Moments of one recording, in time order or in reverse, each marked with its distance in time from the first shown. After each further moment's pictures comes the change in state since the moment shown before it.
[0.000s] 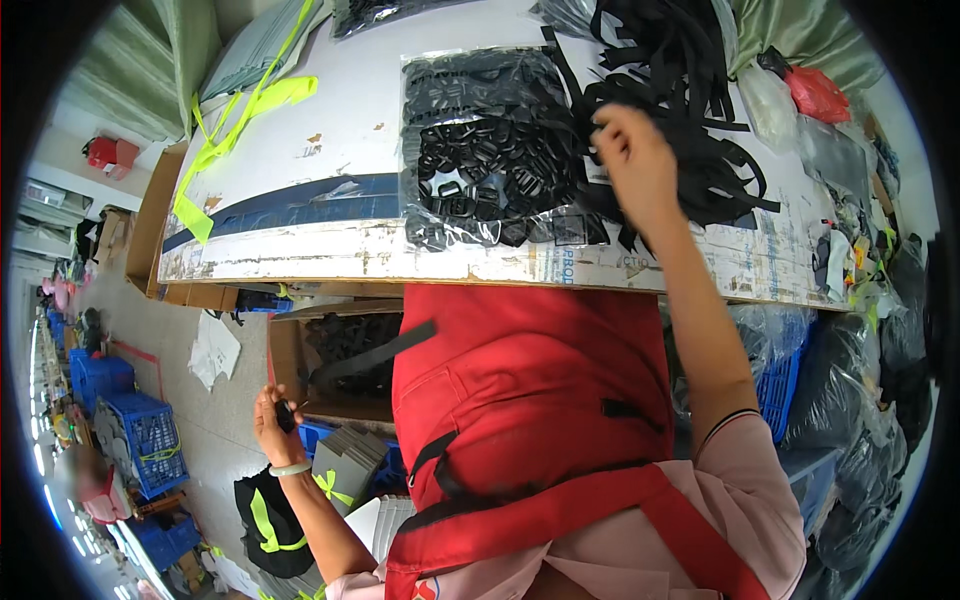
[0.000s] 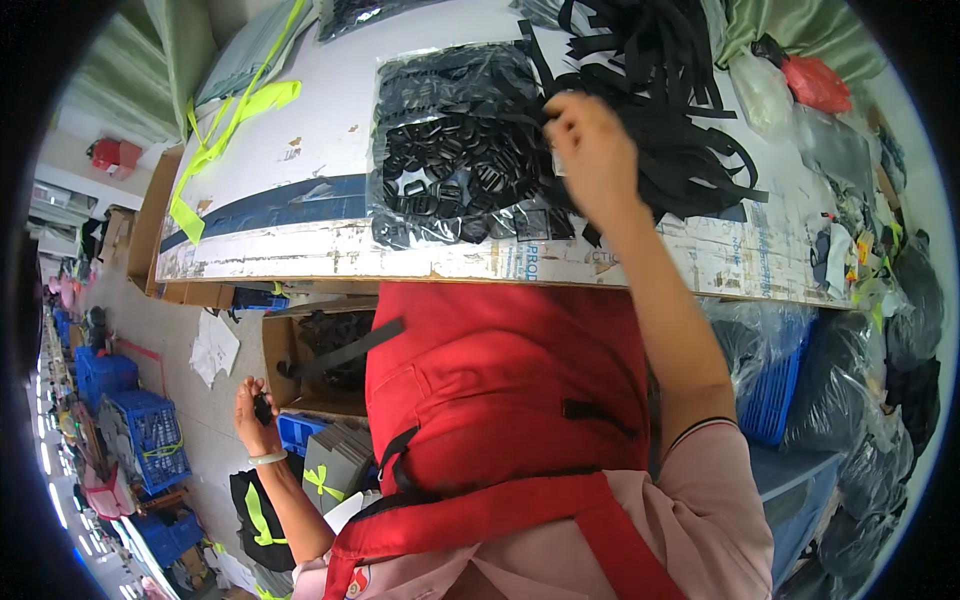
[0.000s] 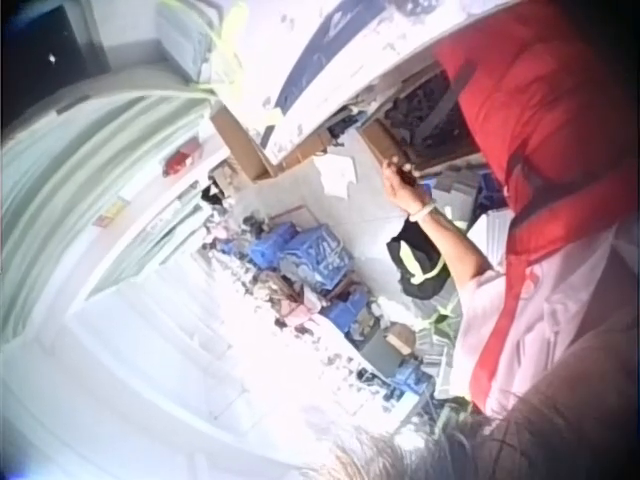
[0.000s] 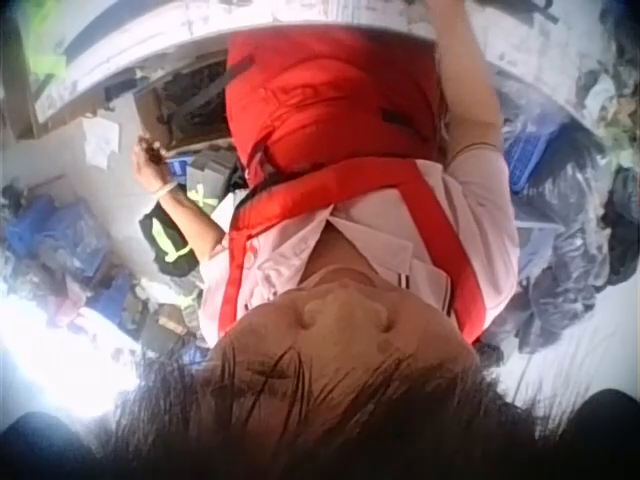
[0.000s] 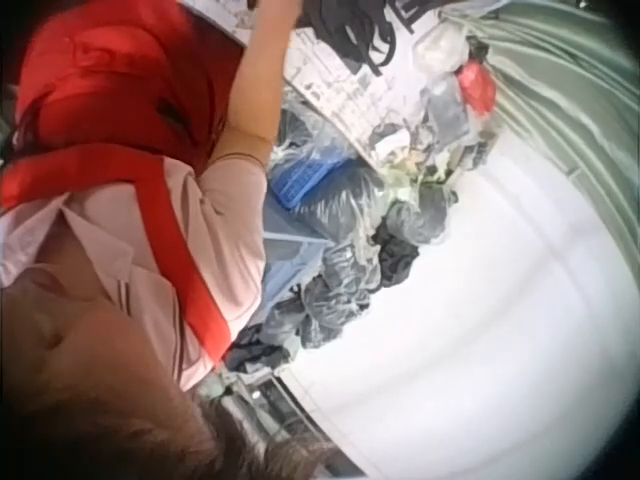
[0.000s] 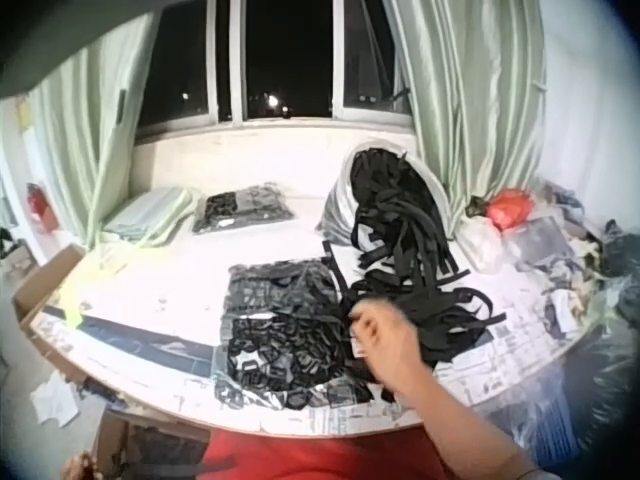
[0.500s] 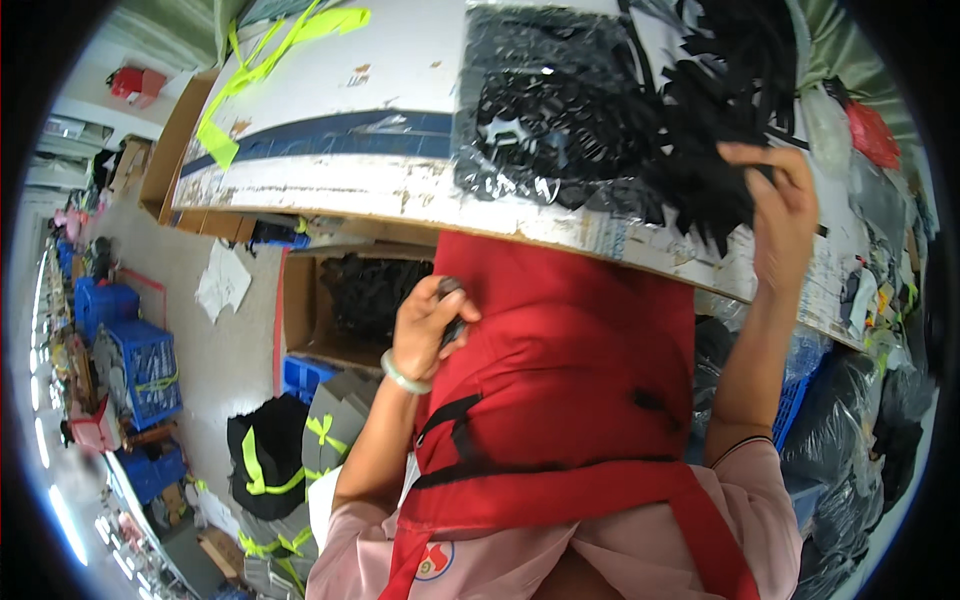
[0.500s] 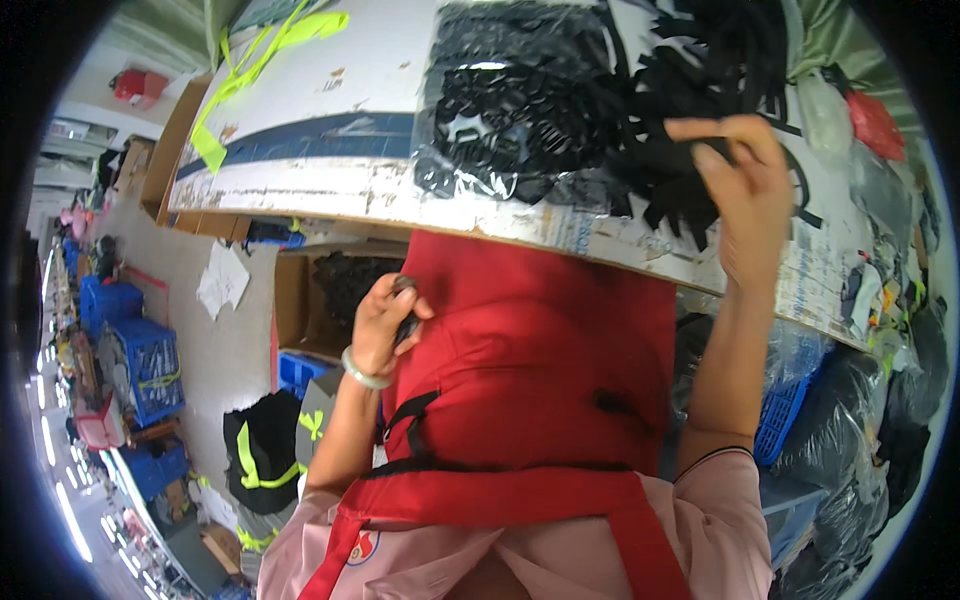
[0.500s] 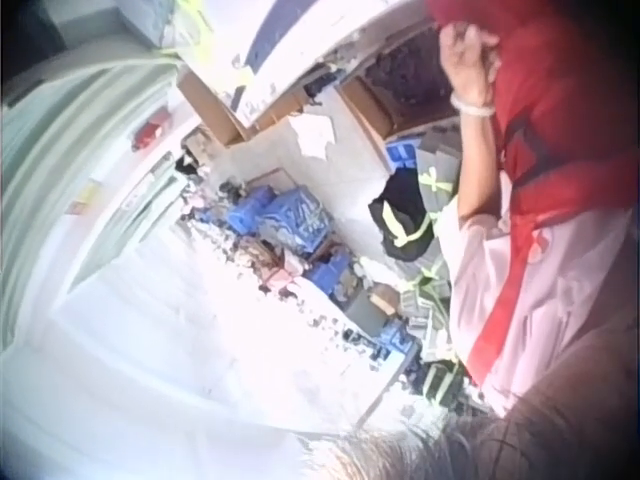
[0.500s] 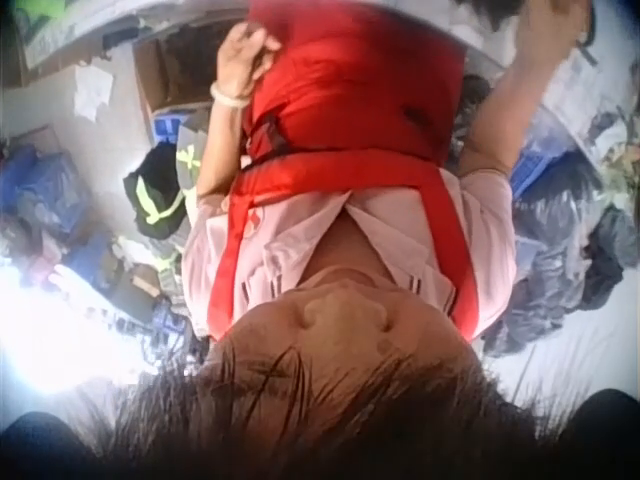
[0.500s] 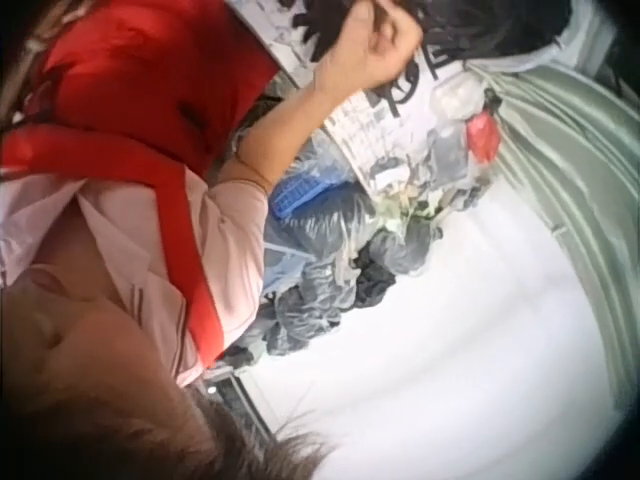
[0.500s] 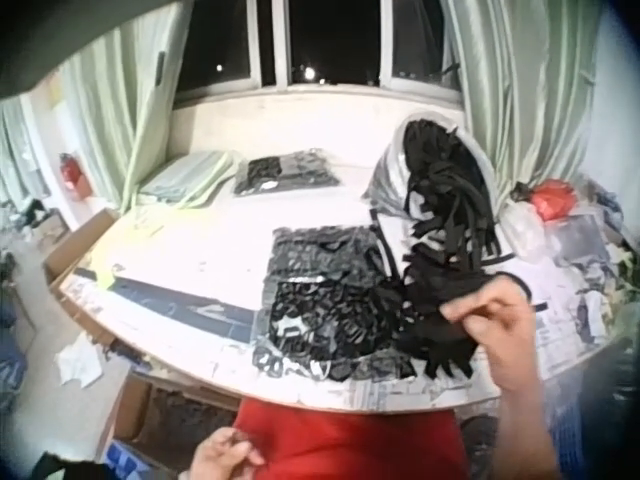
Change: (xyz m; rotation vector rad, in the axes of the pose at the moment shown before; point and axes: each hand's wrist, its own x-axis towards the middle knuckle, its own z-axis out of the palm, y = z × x) left_hand -0.052 -0.041 0.182 -0.114 -0.628 -0.375; right_hand -0.028 -0.036 -0.071 0.741 -0.147 0.066
